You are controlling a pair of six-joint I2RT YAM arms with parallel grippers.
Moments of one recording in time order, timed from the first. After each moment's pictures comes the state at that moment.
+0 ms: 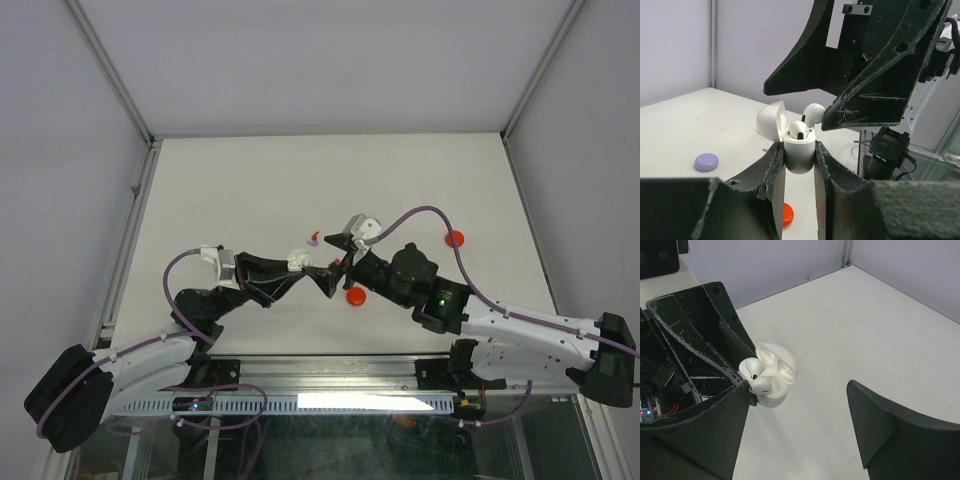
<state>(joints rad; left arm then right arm) -0.71 0.87 0.07 1.29 0.42 -0.42 1.16 0.97 0.71 0.25 0.14 0.03</state>
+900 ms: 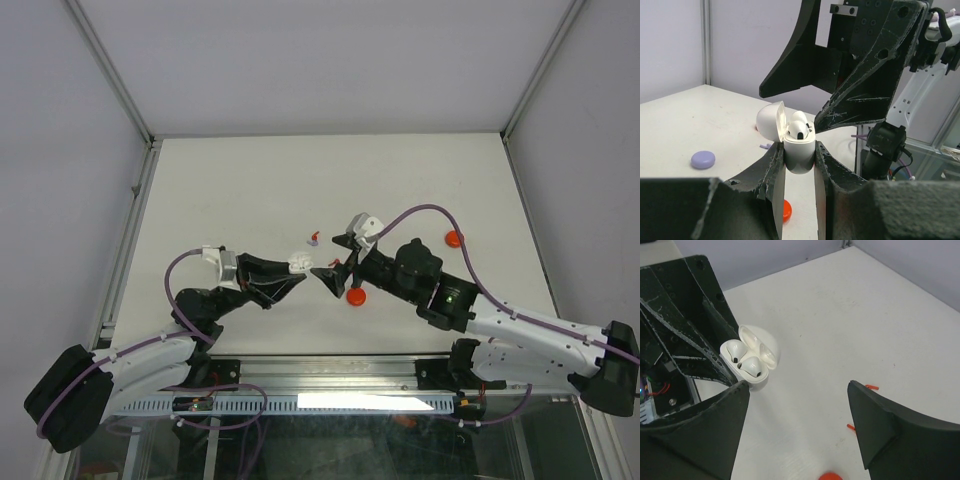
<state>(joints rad) -0.71 0.86 0.07 1.29 0.44 -0.42 1.11 0.93 0.71 0.15 0.10 0.00</state>
